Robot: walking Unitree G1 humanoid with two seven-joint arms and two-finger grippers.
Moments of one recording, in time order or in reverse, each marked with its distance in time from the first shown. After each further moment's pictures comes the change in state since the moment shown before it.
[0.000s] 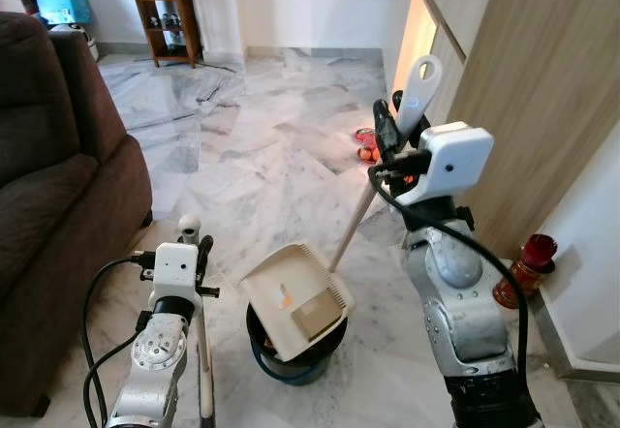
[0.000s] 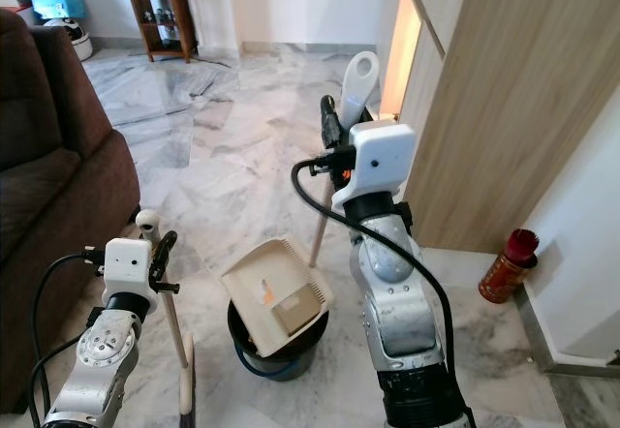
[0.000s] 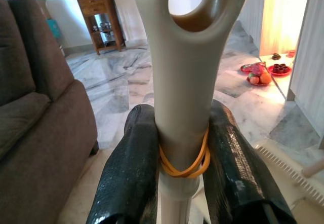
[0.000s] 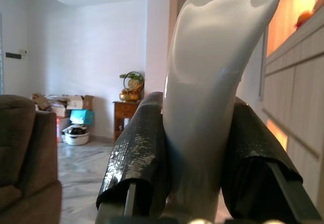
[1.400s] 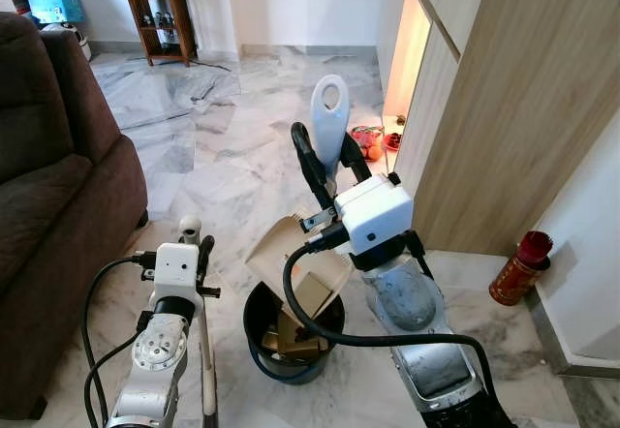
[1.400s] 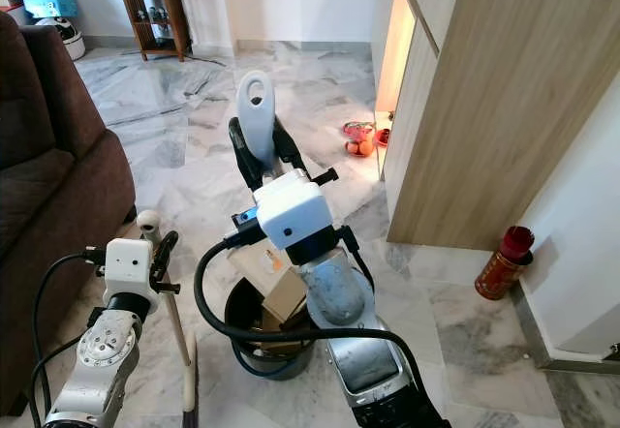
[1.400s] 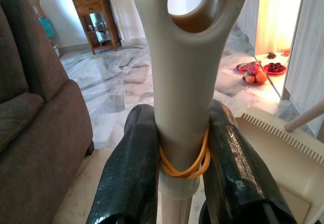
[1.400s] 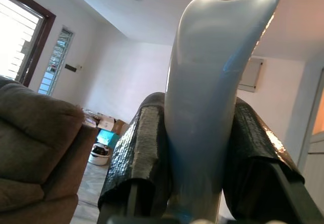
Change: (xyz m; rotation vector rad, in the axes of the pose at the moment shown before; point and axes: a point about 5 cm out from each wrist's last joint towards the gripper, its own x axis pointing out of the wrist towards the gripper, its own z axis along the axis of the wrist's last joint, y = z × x) left arm 0.000 -0.001 0.000 -0.004 0.000 -0.005; right arm -0.018 0.061 0.012 -0.153 -0.208 0.251
